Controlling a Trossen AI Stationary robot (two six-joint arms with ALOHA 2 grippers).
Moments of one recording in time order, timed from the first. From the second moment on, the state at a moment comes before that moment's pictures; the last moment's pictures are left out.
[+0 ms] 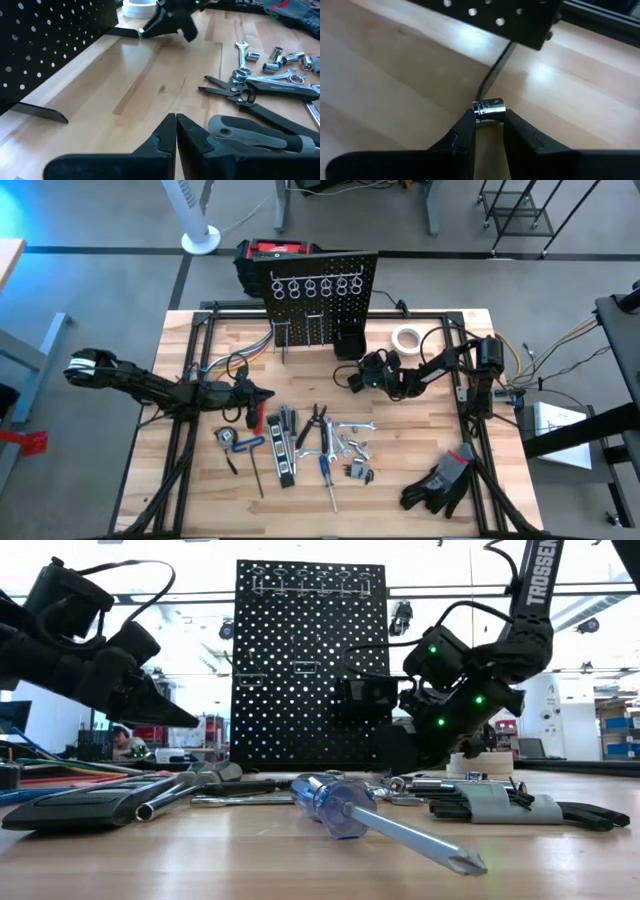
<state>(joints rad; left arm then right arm) -0.04 1.09 0.02 0.71 -0.31 -0.16 -0.17 1.89 0.59 0.54 0.66 0.47</state>
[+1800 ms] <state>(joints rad) -0.06 1.15 0.17 0.71 -0.14 -0.32 0.08 1.29 0.68 0.09 0.51 0.23</state>
